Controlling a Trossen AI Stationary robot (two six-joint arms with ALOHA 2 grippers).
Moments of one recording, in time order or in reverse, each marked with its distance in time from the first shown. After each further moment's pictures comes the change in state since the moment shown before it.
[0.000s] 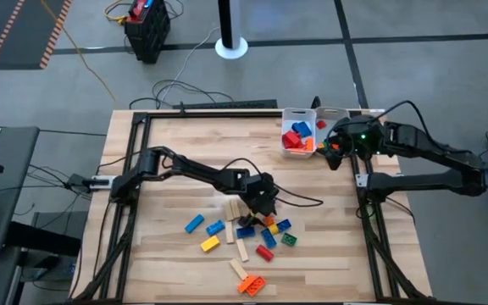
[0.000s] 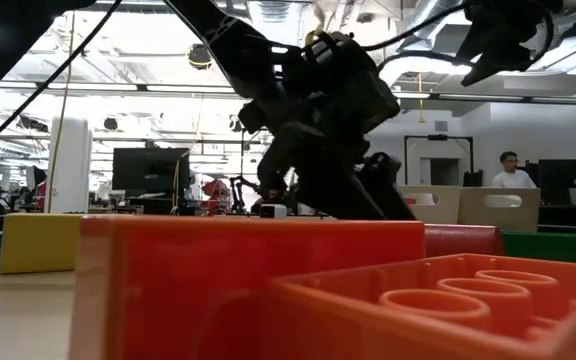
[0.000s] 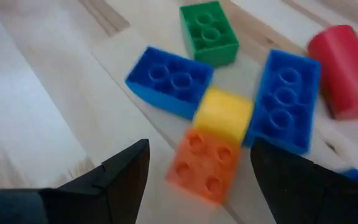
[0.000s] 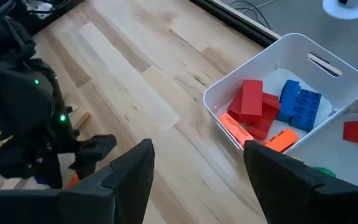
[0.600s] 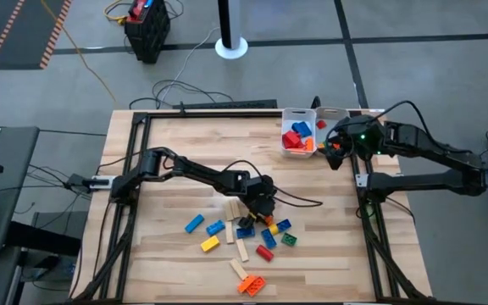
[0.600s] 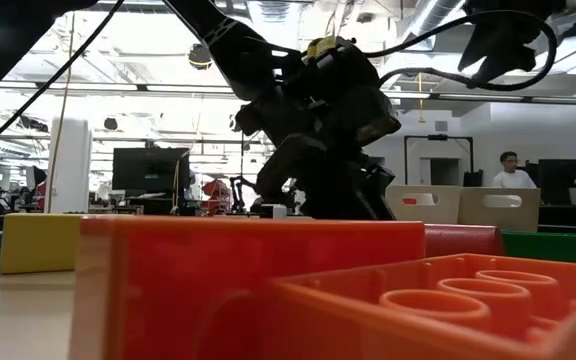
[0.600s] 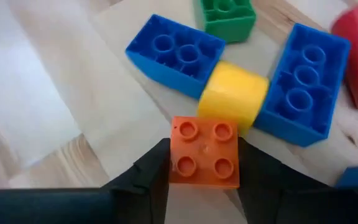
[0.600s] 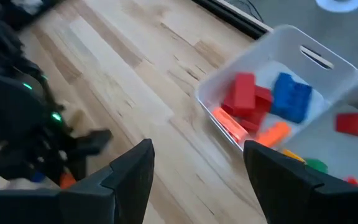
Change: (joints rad) left arm -0.001 0.008 -0.002 -0.025 -0.078 -0.064; right arm -0.003 -0.001 0.014 -0.055 0.029 0.010
